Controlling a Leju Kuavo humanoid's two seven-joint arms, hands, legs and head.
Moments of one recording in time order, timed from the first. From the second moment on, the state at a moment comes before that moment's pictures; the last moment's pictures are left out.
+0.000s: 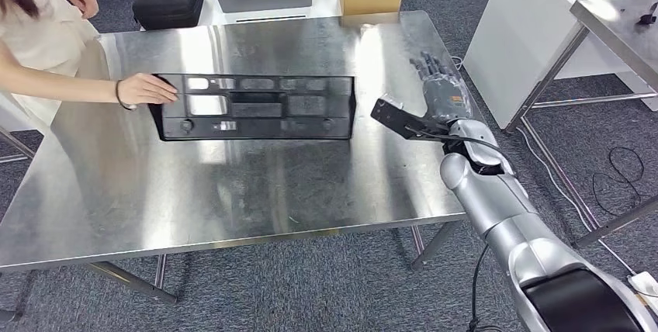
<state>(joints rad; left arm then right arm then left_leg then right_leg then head) -0.11 -0.33 1.55 -0.23 -1.05 0.70 -0.28 -0.93 -0.10 0.59 -0.71 0.85 -0.20 -0.06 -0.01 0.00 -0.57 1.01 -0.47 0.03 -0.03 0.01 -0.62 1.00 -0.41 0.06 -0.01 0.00</state>
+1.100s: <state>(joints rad) -0.11 -0.33 1.55 -0.22 -1.00 0.70 -0.30 -0.97 -0.25 0.48 -0.54 0.96 -0.36 0.01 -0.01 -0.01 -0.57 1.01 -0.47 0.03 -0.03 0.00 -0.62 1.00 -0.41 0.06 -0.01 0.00</state>
